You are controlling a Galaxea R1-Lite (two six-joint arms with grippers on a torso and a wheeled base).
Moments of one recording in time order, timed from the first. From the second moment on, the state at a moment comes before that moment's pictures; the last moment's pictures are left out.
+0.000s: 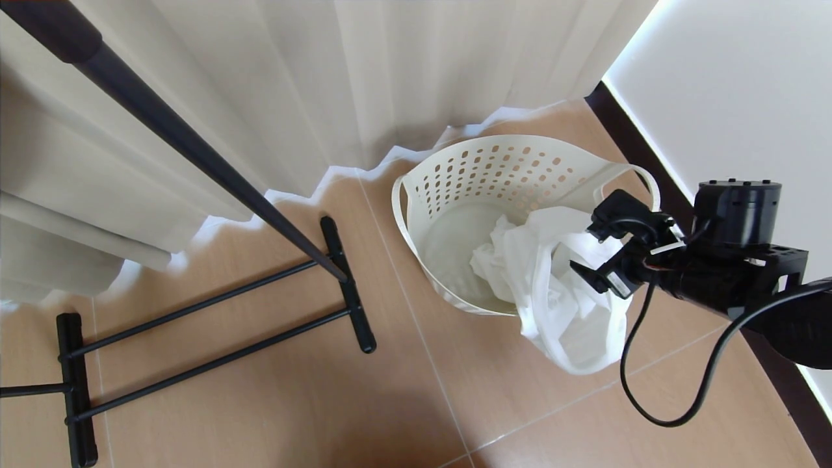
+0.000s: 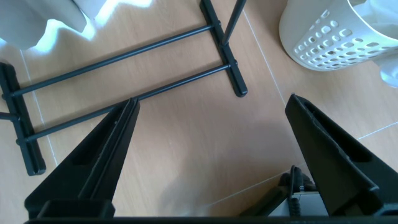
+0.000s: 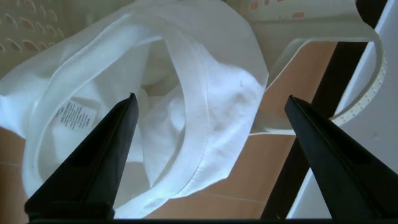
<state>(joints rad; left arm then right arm) 0.01 0.00 -0.04 0.10 -0.03 -0.03 0.25 1.76 -0.84 -0.61 -0.14 -0.63</state>
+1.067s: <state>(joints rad) 0.01 0.00 -0.04 0.10 -0.03 -0.03 0.25 1.94 -0.86 -0.96 -0.13 -0.59</state>
